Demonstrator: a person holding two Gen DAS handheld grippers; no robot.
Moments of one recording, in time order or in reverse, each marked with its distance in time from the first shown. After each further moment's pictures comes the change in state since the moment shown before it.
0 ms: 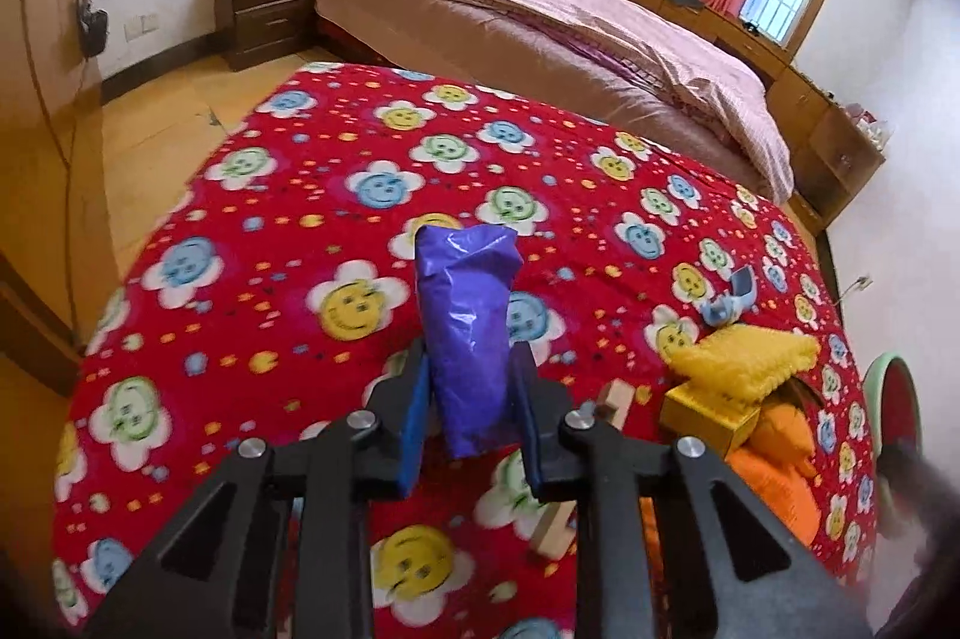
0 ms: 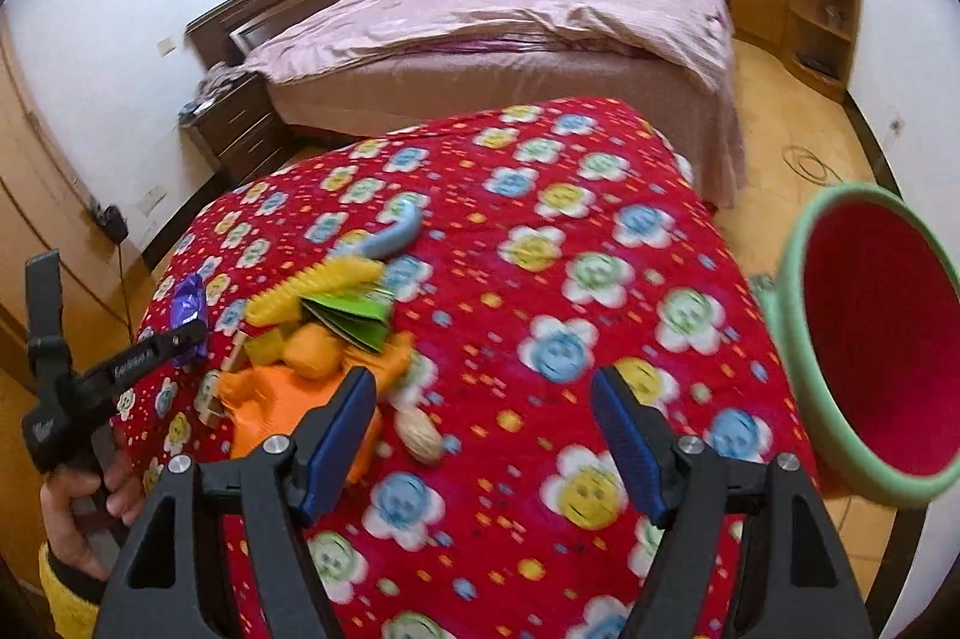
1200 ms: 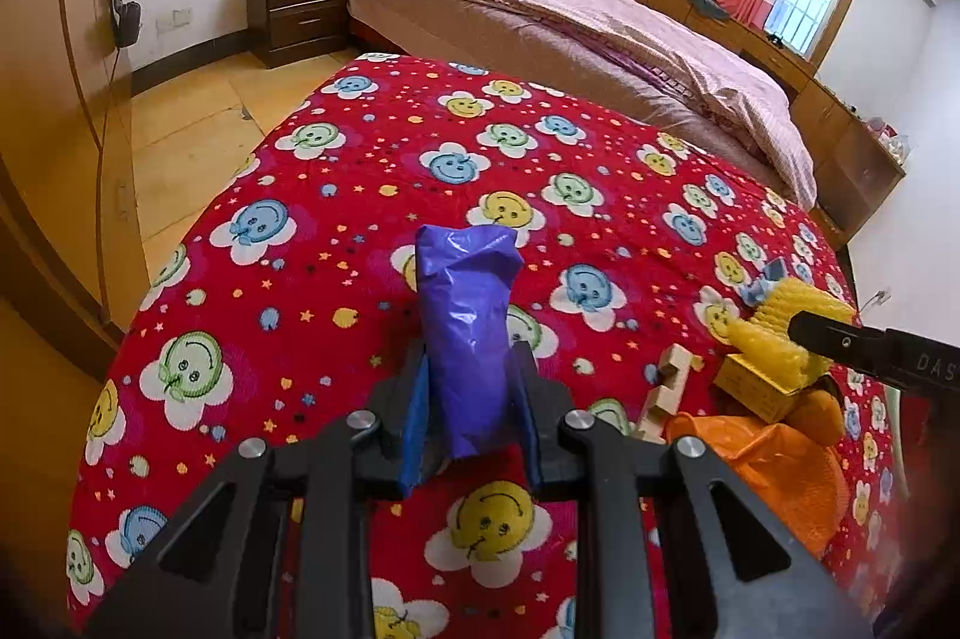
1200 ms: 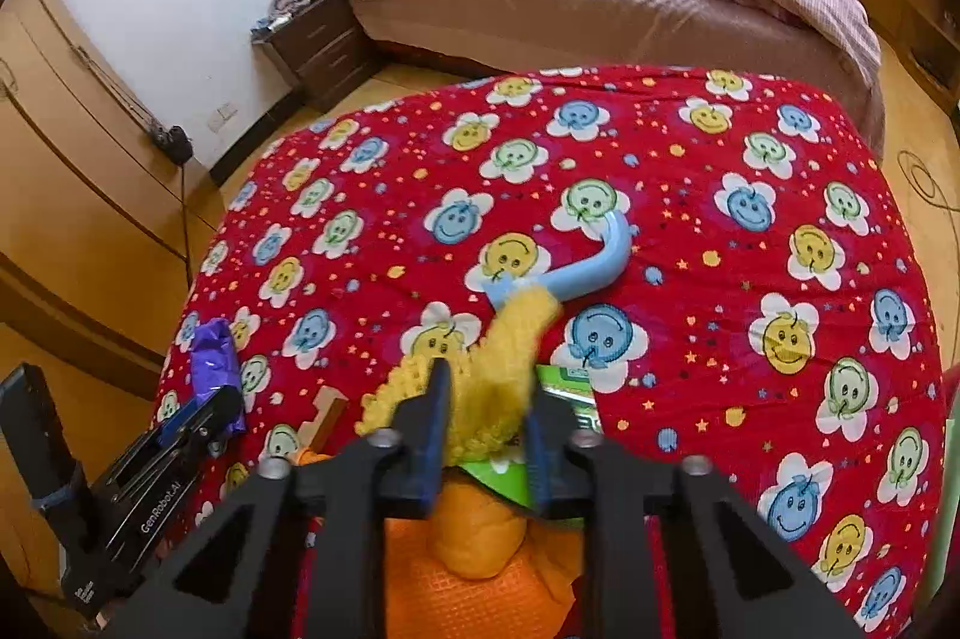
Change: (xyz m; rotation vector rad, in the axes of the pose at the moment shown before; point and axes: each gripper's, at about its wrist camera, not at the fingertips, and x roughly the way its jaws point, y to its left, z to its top) left arm -0.009 0.025 -0.014 -0.035 -0.015 0.035; right arm 0.095 0.073 0.052 -0.105 0.198 0.200
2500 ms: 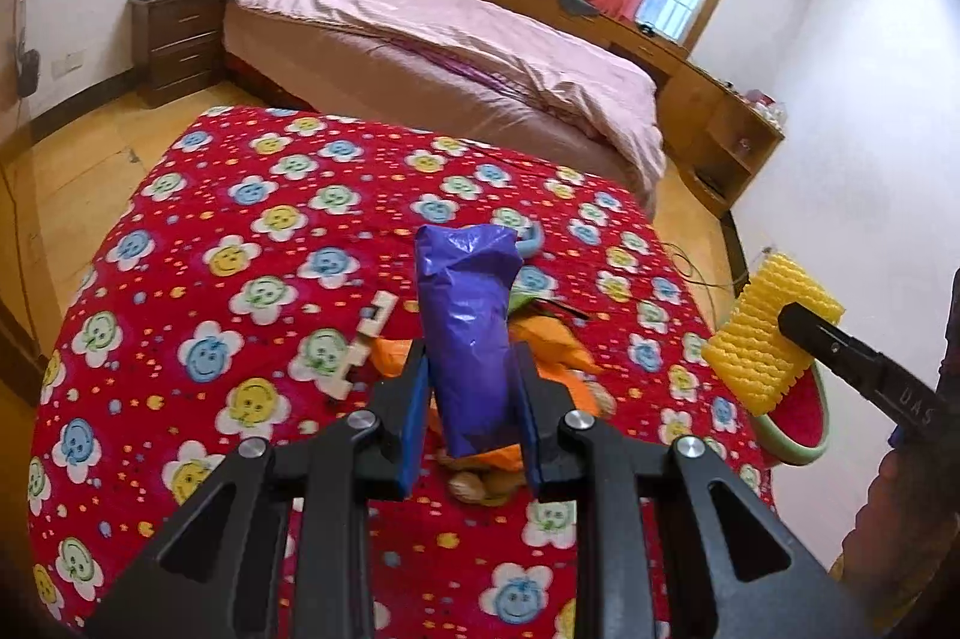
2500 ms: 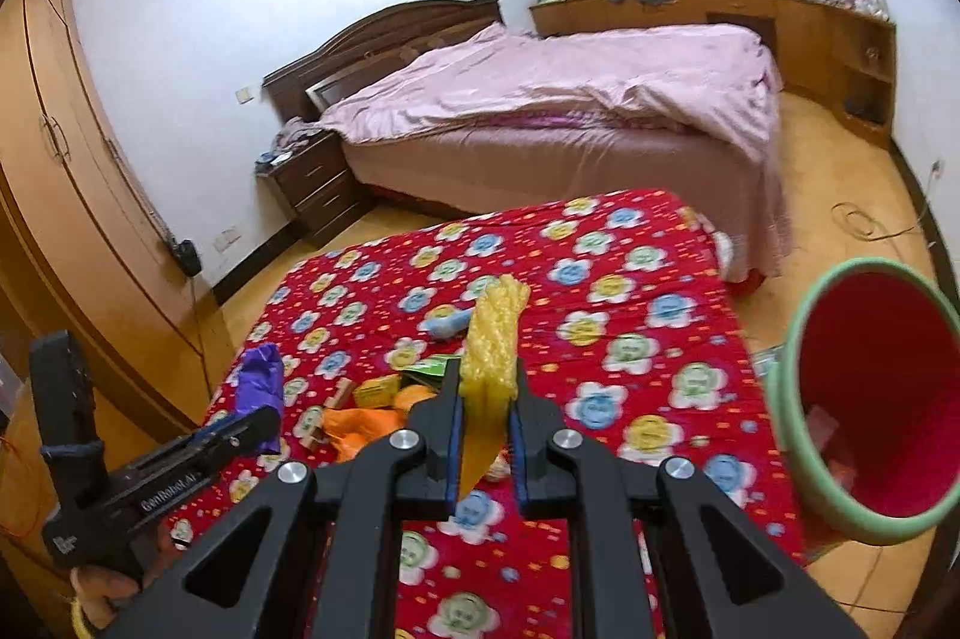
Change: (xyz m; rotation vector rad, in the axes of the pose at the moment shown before) left arm -0.091 -0.091 -0.029 0.139 -0.024 -0.278; right arm -0.171 -0.040 -0.090 0.041 -0.380 -0.063
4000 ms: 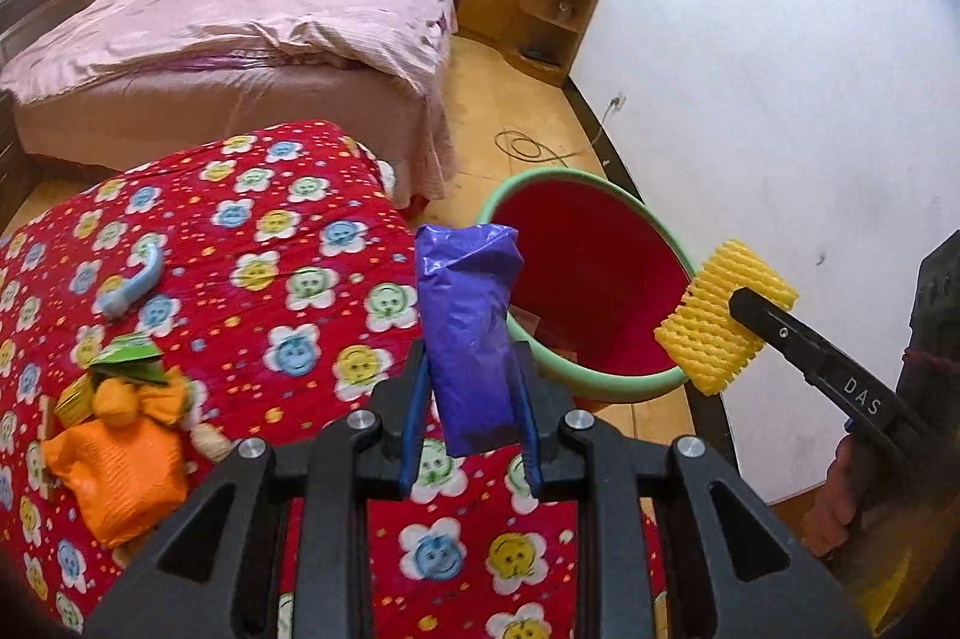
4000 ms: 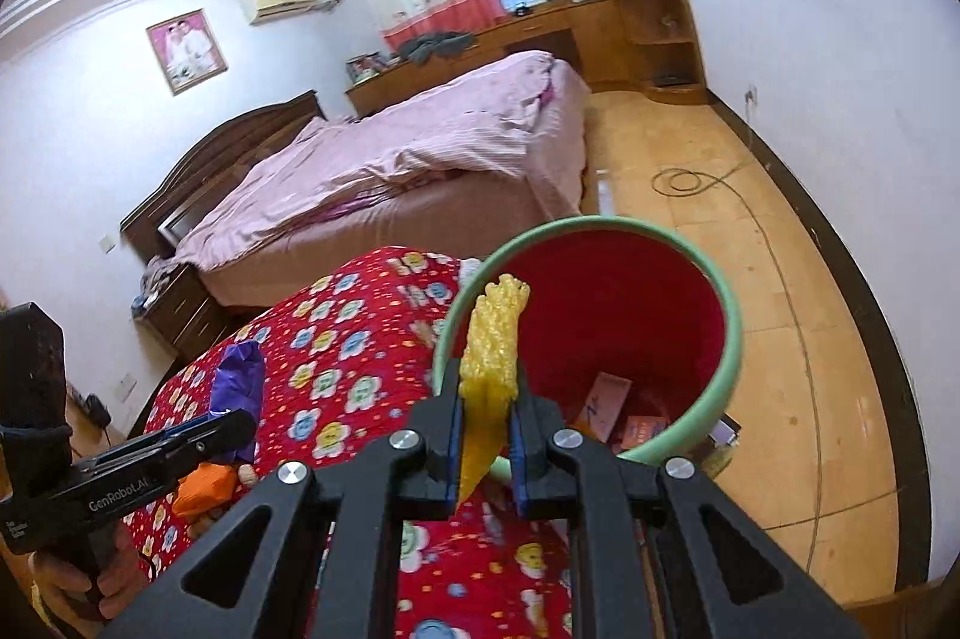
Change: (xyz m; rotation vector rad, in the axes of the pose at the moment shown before) left arm 0.063 -0.228 -0.024 0.413 0.190 -0.264; right arm -0.120 -0.180 -0.059 0.336 -0.176 -0.282
